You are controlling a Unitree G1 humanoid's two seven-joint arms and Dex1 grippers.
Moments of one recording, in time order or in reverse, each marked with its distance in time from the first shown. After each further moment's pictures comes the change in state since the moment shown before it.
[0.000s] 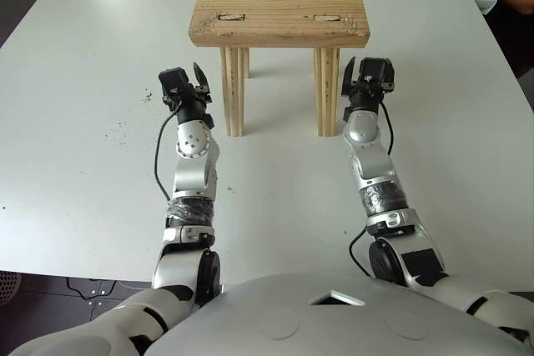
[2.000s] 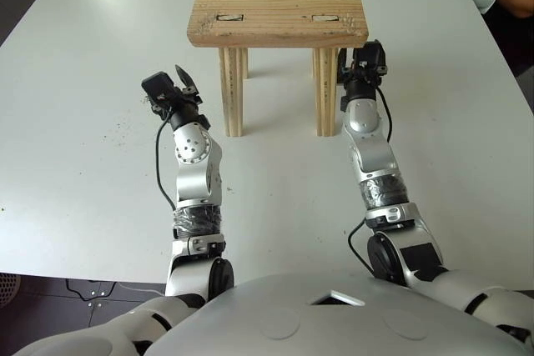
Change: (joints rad) left arm 0.045 -0.082 0.058 -0.161 0.014 0.084 0.124; right arm -0.041 0.029 0.009 -0.029 -0.021 0.027 0.108
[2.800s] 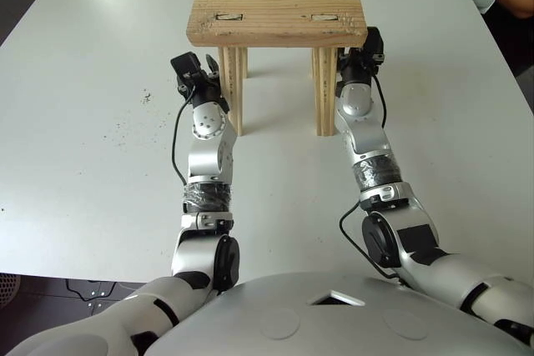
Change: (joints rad) left arm -0.170 -0.009 -0.009 0.130 -0.018 0.142 -0.029; right arm -0.126 0.020 -0.056 0.147 0.004 -0.007 -0.097
